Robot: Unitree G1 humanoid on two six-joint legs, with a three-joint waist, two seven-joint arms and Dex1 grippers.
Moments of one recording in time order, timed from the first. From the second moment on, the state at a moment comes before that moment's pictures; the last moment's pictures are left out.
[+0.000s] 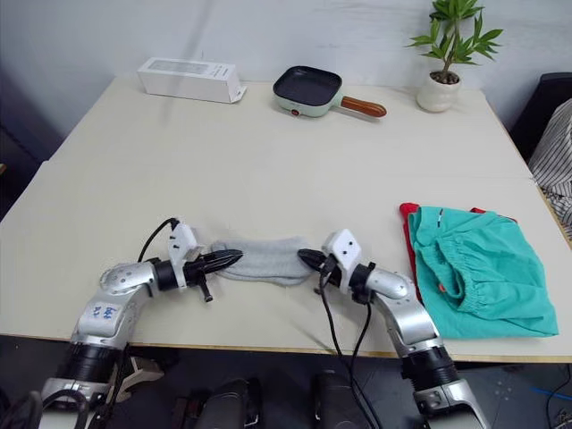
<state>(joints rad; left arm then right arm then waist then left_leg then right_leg) -0.26 0.52 0.04 0.09 -0.31 0.21 -0.90 -0.30 -0.35 0.14 0.08 0.26 0.15 0.76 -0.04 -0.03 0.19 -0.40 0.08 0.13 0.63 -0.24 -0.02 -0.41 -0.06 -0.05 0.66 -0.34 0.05</state>
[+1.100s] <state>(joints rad) -0.49 0.77 0.25 0.09 -0.71 1.33 -0.72 -0.56 -0.17 0.29 0.43 0.16 -0.09 0.97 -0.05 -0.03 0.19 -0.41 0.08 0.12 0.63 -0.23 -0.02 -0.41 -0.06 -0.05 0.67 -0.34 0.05</state>
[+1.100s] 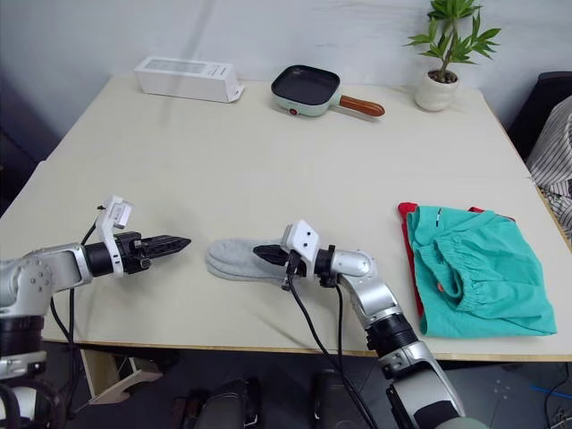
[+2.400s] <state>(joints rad) -0.85 0.53 -0.18 0.02 -0.63 1.33 -0.72 -0.60 -0.19 0.26 0.49 0.14 -0.11 0.99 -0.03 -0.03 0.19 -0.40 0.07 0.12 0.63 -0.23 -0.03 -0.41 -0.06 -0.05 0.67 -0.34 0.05</state>
